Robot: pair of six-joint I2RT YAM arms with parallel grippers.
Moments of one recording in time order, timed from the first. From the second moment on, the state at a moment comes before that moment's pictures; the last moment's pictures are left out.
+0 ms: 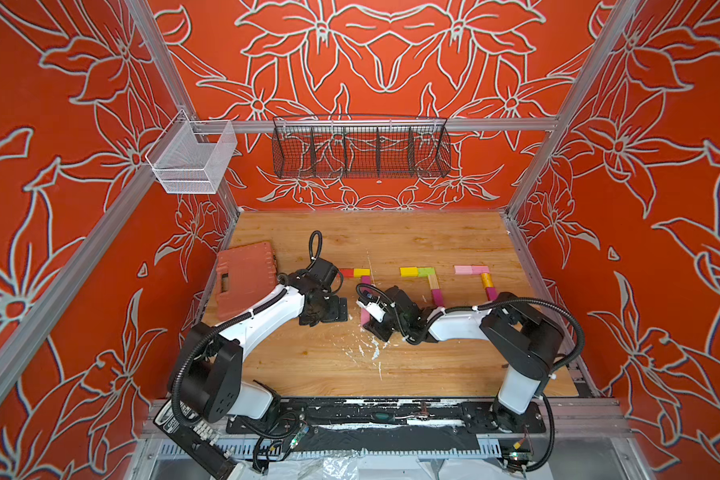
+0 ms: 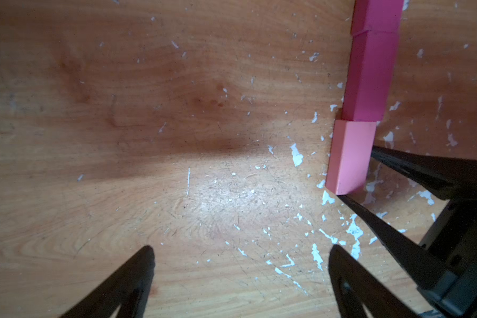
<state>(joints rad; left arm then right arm) -0.43 1.43 0.96 -0.81 0.09 -0.53 0.85 1.79 0.80 0.18 -0.11 -0.07</state>
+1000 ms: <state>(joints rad) -0.43 1.68 1.04 -0.77 0.12 -0.53 0.70 1.63 0.77 -0.07 -0.12 0.04</state>
